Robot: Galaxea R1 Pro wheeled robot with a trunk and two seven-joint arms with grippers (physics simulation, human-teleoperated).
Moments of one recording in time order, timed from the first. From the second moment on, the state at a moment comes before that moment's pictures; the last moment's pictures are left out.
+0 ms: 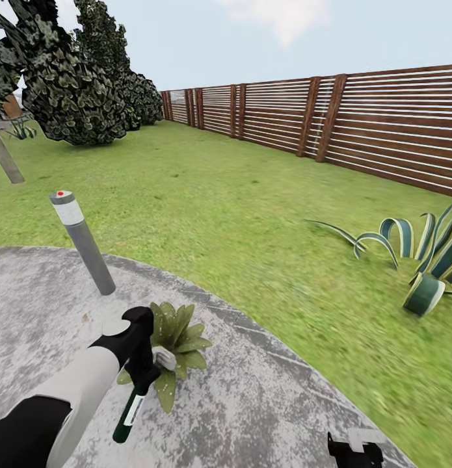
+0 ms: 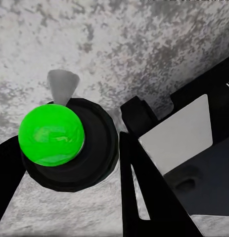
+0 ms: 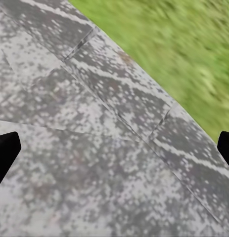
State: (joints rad) left arm -0.92 0.02 -0.18 -0.48 -1.34 1.01 -1.52; right arm -0.42 -0.04 -0.96 -0.18 0.93 -0.42 -0.09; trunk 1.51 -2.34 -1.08
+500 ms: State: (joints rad) left arm -0.92 0.00 -0.08 -0.48 -1.34 1.01 -1.48; right arm -0.42 -0.04 -0.96 -0.18 0.93 -0.42 -0.09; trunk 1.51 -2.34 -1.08
